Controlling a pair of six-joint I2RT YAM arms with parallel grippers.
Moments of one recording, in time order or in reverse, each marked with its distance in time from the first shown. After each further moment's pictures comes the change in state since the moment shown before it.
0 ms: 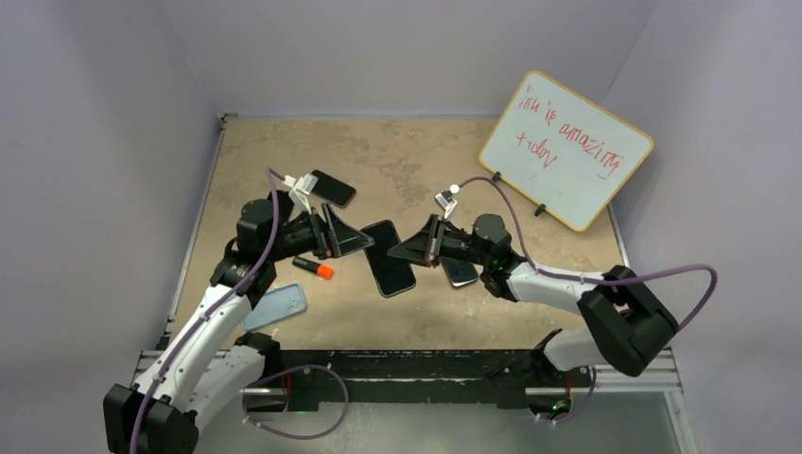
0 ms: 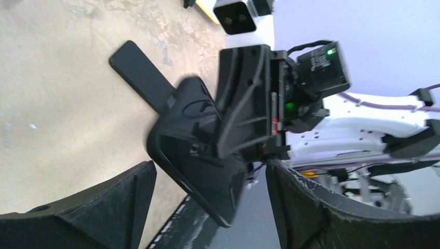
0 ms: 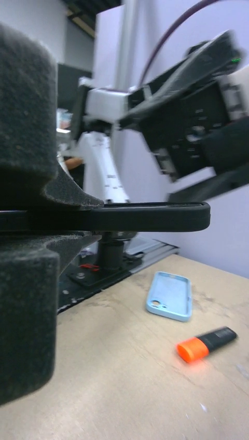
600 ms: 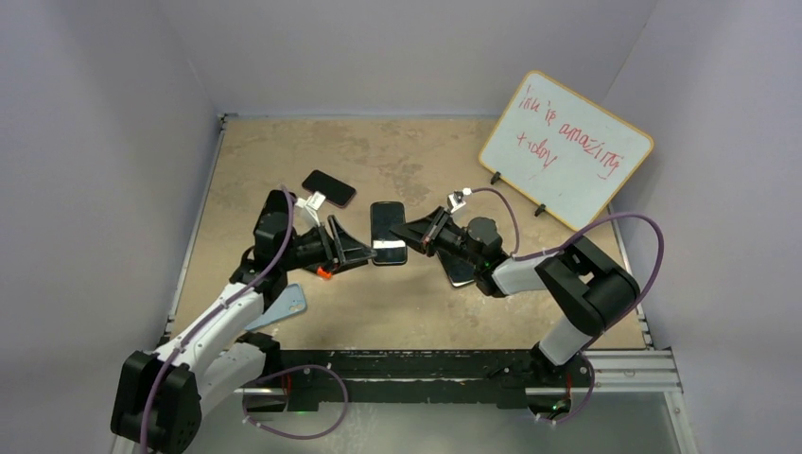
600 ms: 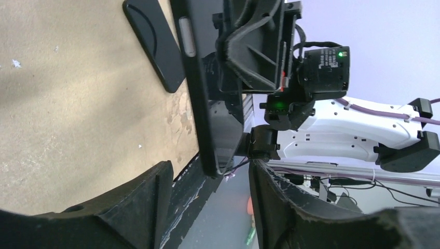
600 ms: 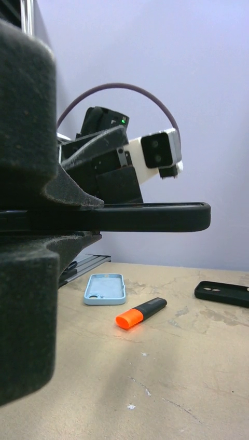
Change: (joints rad) left arm -0.001 0.086 -0.201 0.212 0.016 -0.233; right arm -0.023 0.278 -0.031 0.342 0.294 0.270
